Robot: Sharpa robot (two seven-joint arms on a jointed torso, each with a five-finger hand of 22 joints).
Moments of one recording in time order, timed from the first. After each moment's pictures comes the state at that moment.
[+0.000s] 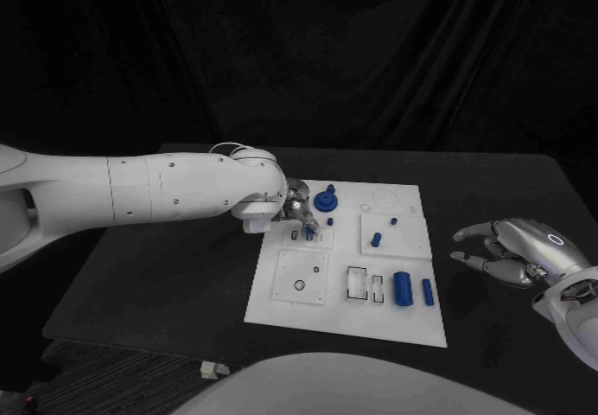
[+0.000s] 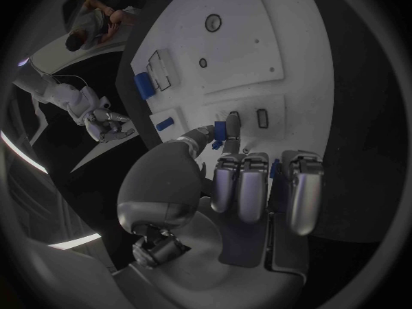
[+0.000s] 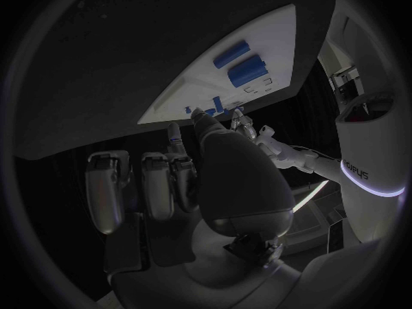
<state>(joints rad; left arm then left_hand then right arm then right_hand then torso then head) 1.31 -0.83 -0.21 1.53 -0.93 0.10 -0.59 1.08 0.01 0.37 0.05 0.40 1.12 0.04 0.10 0.99 1.47 -0.03 1.57 1.31 1.47 -0.07 1.58 1.31 0.01 1.47 0.04 1.57 1.31 1.19 -1.05 -0.25 1.71 -1.61 -0.51 -0.12 1.33 -0.02 0.13 0.16 0.22 0.89 0.12 0.08 0.38 1.47 0.03 1.57 1.31 1.47 -0.02 1.57 1.31 0.01 1.47 0.10 1.55 1.31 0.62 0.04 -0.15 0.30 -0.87</state>
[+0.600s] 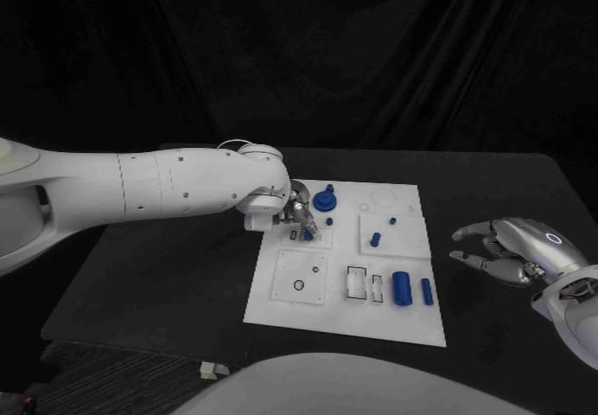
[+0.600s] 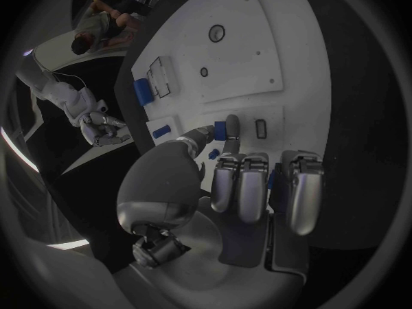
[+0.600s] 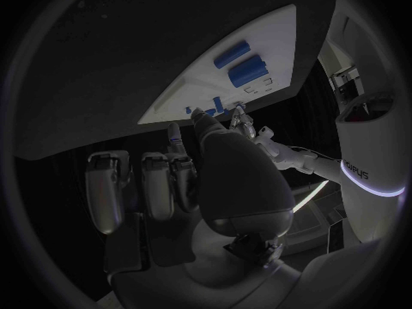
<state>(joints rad) 1.32 -0.78 -0.22 1.48 -0.89 0.20 -0.64 1.07 0.00 0.38 0.05 0.40 1.11 0.03 0.10 0.99 1.47 -0.03 1.57 1.31 1.47 -0.07 1.58 1.31 0.01 1.47 0.04 1.57 1.31 1.19 -1.05 -0.25 1.71 -1.61 -0.51 -0.12 1.33 -0.02 0.13 0.16 0.22 0.89 0.12 0.08 0.38 1.47 0.03 1.57 1.31 1.47 -0.02 1.57 1.31 0.01 1.47 0.10 1.55 1.31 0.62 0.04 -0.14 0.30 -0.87</state>
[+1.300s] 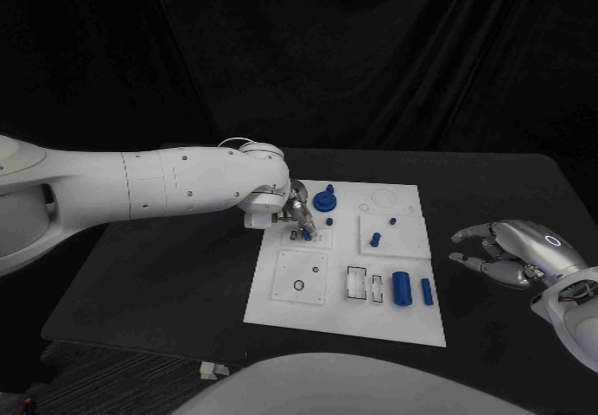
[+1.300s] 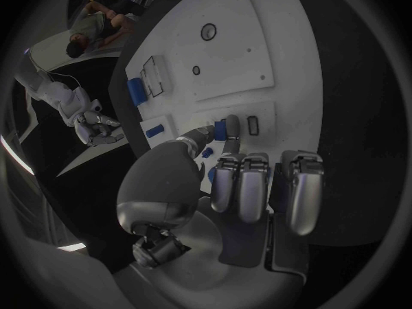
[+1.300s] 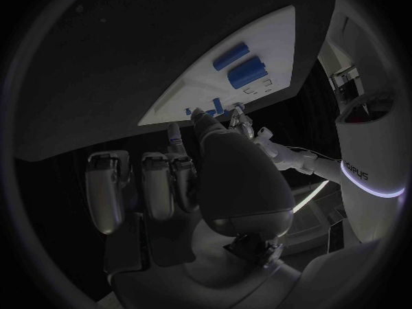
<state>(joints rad) 1.32 -0.77 -0.22 1.45 -0.90 0.21 -0.67 1.07 0.00 0.39 0.04 0.39 1.11 0.03 0.10 0.99 1.47 -0.03 1.57 1.31 1.47 -0.07 1.58 1.31 0.01 1.47 0.04 1.57 1.31 1.18 -1.05 -0.25 1.71 -1.61 -0.51 -0.12 1.33 -0.02 0.13 0.16 0.22 0.89 0.12 0.08 0.38 1.47 0.03 1.57 1.31 1.47 -0.02 1.57 1.31 0.01 1.47 0.10 1.55 1.31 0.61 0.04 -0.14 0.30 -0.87</state>
